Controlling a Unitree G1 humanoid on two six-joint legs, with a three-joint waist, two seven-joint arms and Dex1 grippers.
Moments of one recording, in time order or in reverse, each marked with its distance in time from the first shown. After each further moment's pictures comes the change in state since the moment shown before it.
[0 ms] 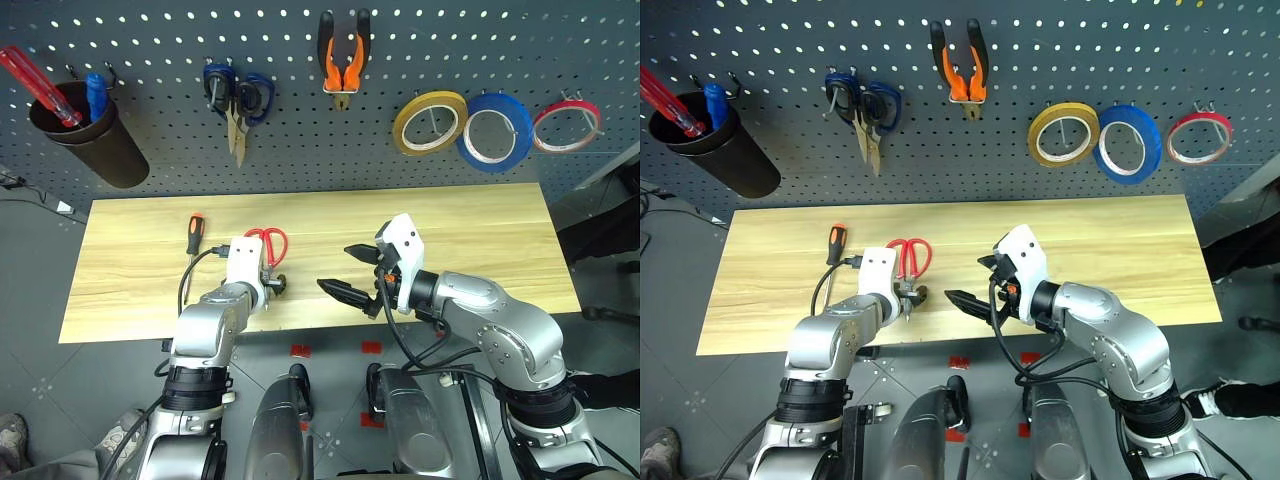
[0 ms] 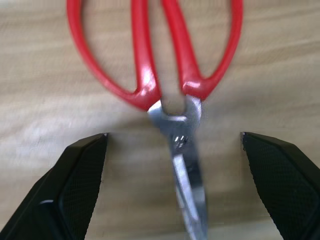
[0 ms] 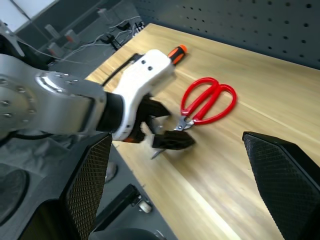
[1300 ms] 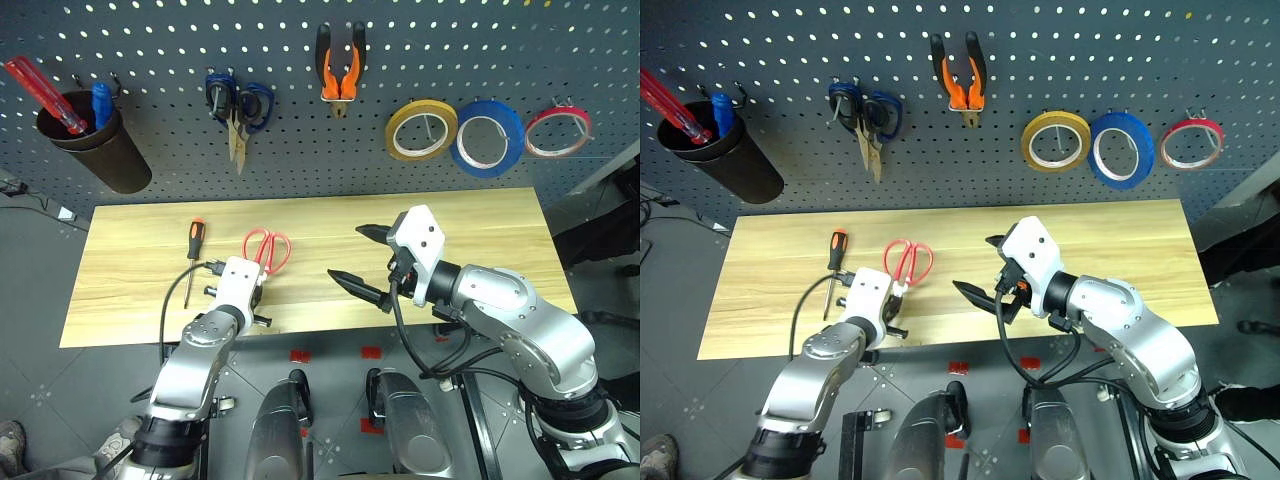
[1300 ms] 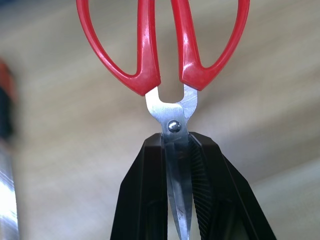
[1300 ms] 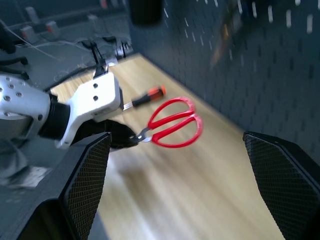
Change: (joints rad) left arm 0.340 0.201 -0.087 -0.322 0.179 -0.518 -0.114; right arm 0.000 -0.185 0.060 -0.173 -0.120 -0.280 0.020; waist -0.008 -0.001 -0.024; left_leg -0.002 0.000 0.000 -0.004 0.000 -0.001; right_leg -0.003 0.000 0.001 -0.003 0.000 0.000
